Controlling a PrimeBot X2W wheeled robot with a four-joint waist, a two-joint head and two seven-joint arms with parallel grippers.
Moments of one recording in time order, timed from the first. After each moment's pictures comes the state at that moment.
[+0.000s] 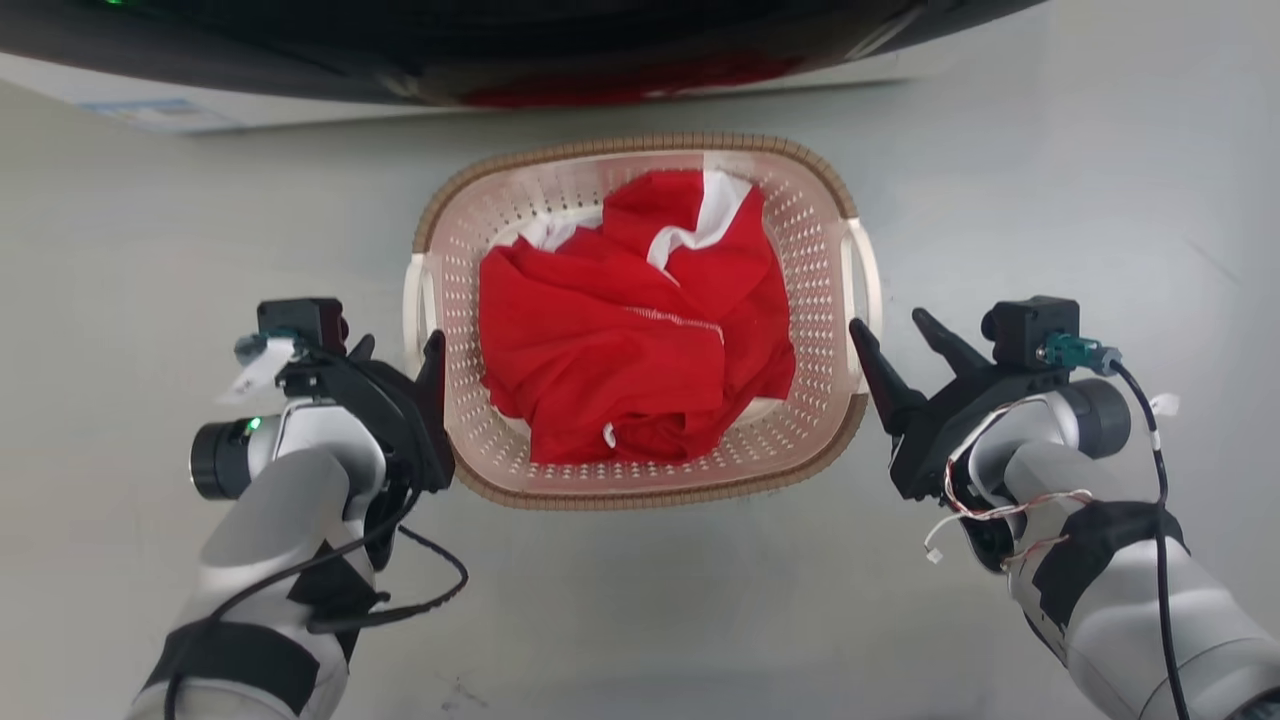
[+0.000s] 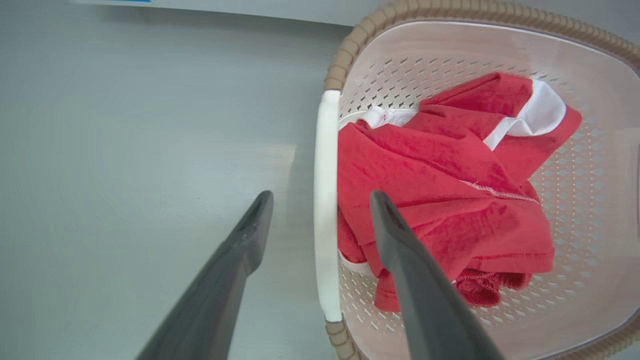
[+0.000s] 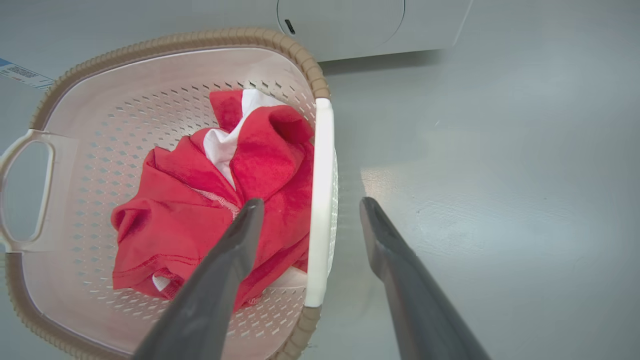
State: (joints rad) left arm -0.91 0.05 -0.43 1.26 -0.66 -0.09 -0.10; right arm -0.91 -0.16 0.92 1.11 0.91 0.13 -0.24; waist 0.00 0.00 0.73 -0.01
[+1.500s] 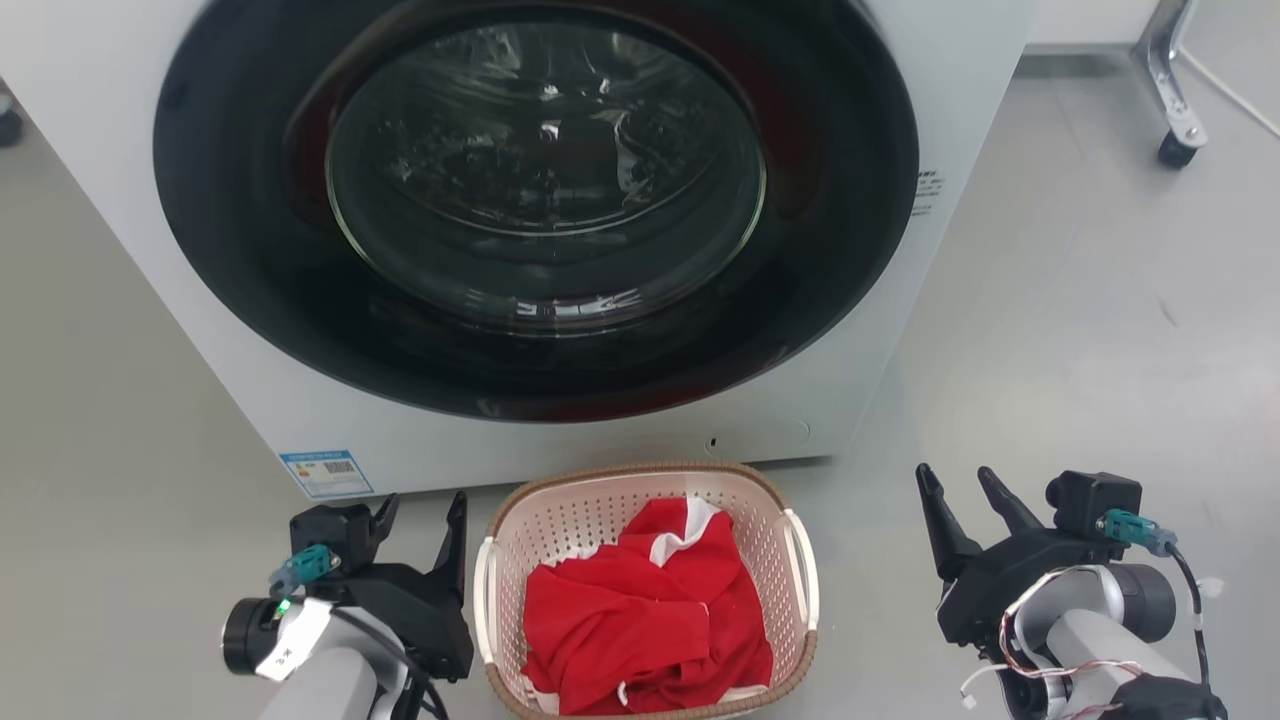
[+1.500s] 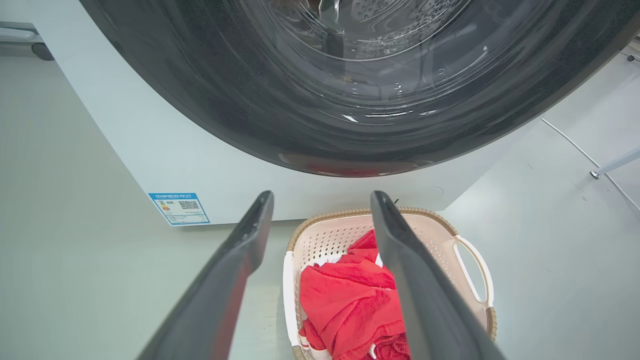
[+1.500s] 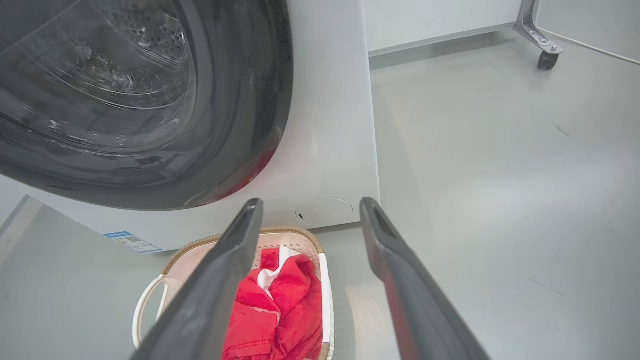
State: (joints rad) left arm -0.50 0.09 -0.42 0.95 -0.58 -0.05 -0.25; right arm -0.55 -0.24 0.69 0.86 0.86 0.01 -0.25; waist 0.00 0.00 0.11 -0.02
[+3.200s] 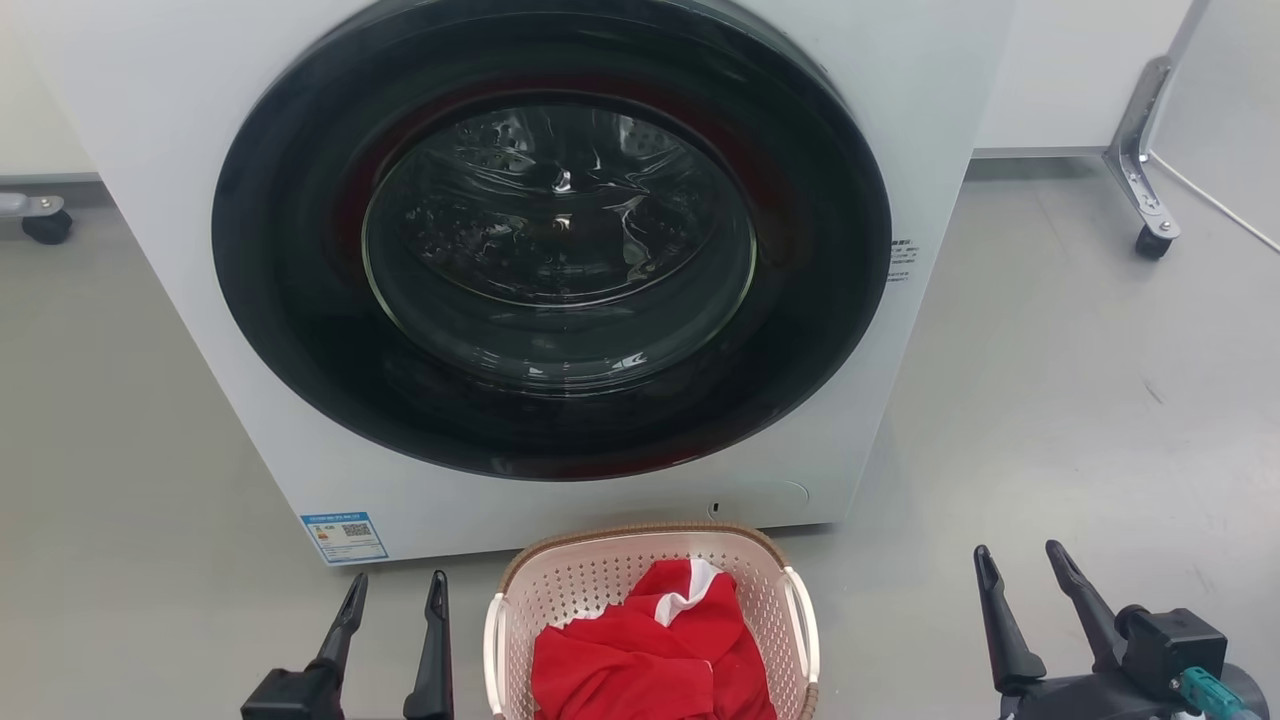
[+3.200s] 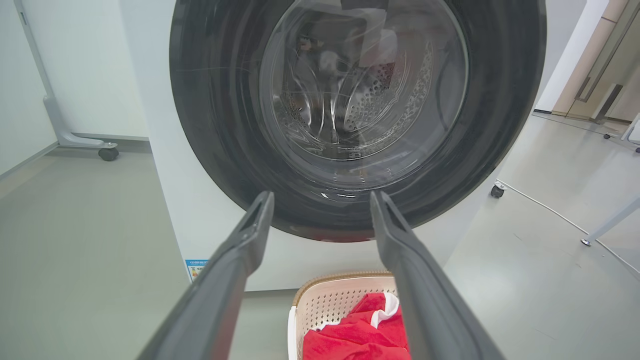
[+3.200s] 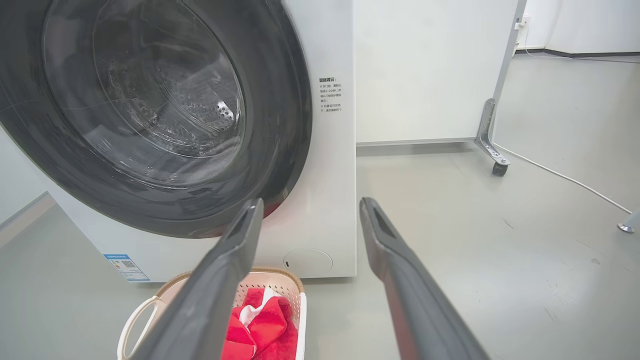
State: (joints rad) left arm 0.01 0.15 -0.29 0.19 -0.41 0.12 -0.25; right arm -0.07 -0.32 0.40 0.23 0.50 -0.12 -0.25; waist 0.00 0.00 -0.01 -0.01
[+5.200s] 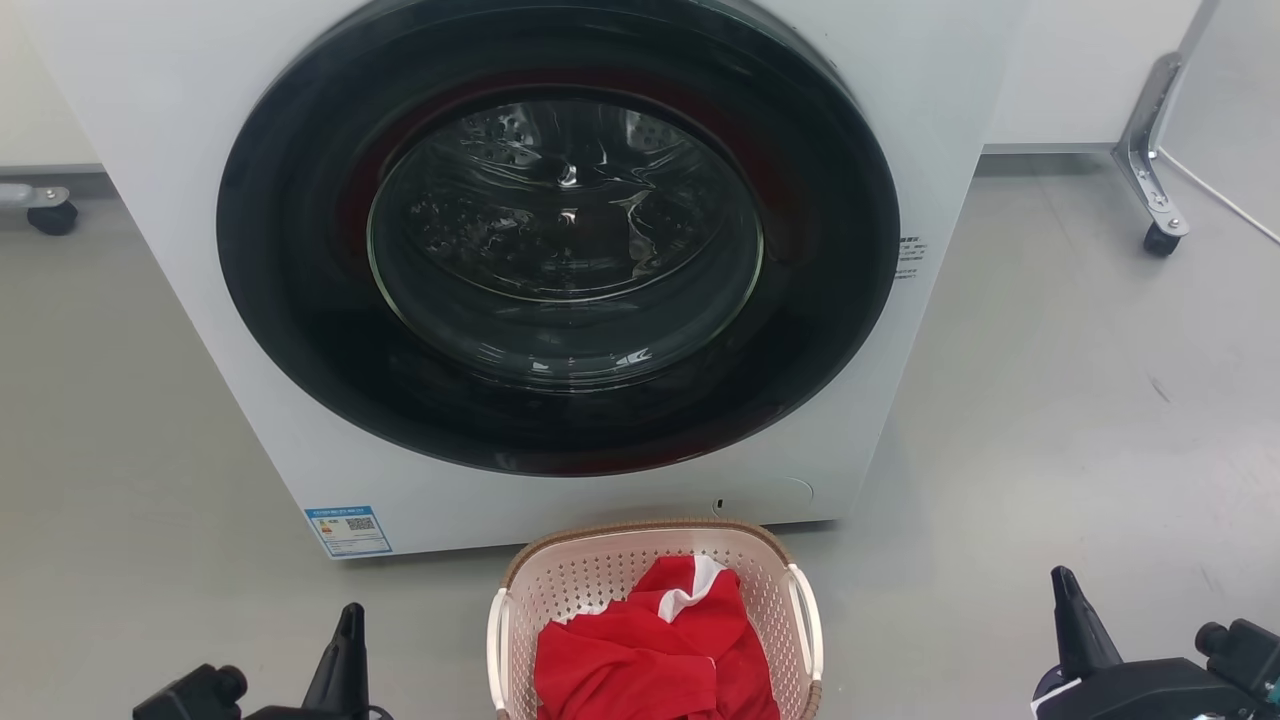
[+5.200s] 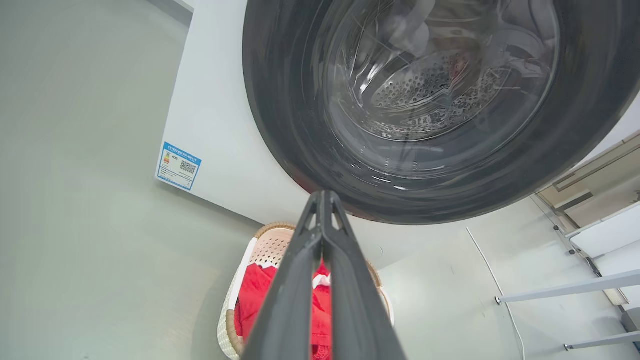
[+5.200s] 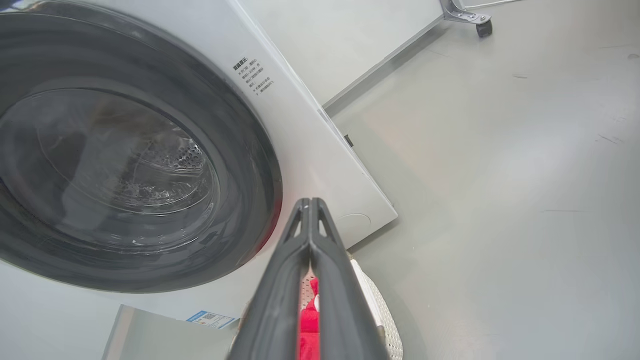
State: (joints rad) left arm 0.02 0.10 -0.14 0.23 -0.82 0.03 -0.09; right arm -0.03 -0.19 0.18 0.26 0.88 -0.04 -0.10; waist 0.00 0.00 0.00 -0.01
